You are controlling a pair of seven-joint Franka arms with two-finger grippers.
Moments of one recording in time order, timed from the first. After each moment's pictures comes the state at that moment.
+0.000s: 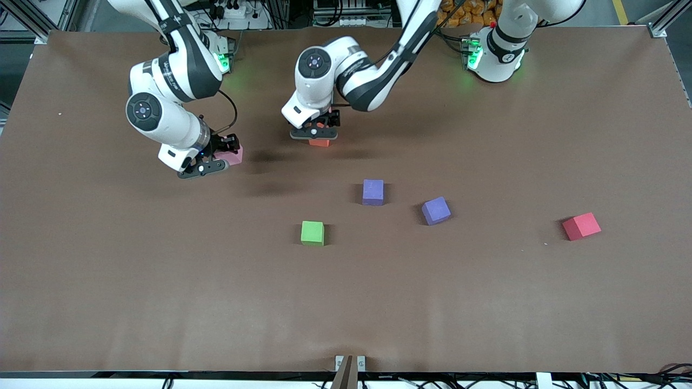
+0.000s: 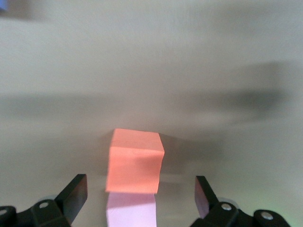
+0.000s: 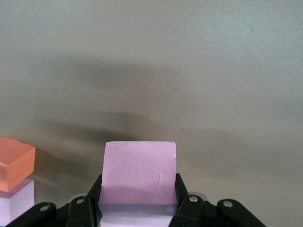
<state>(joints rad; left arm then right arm) -1.02 0.55 -0.04 -1.62 -0.21 2.21 -0.95 0.25 0.02 0.08 -2.33 0.21 2.15 0.03</state>
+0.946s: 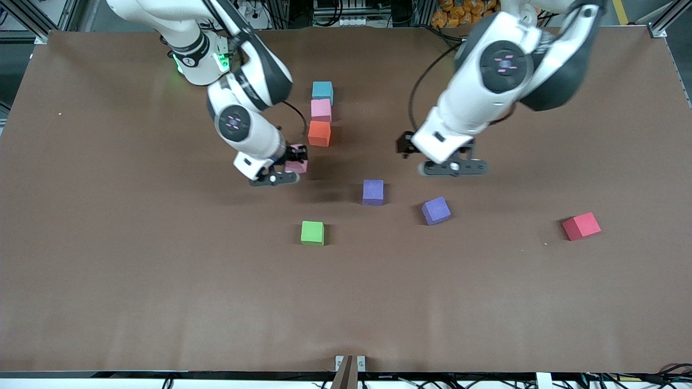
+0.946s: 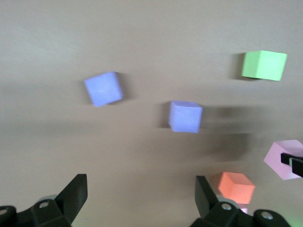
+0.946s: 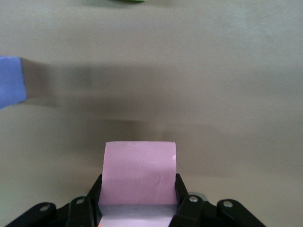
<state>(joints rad) -0.47 0.19 -0.06 -1.64 -0.11 1.79 -0.51 0.61 0.36 0.02 -1.98 0.28 2.20 0.42</state>
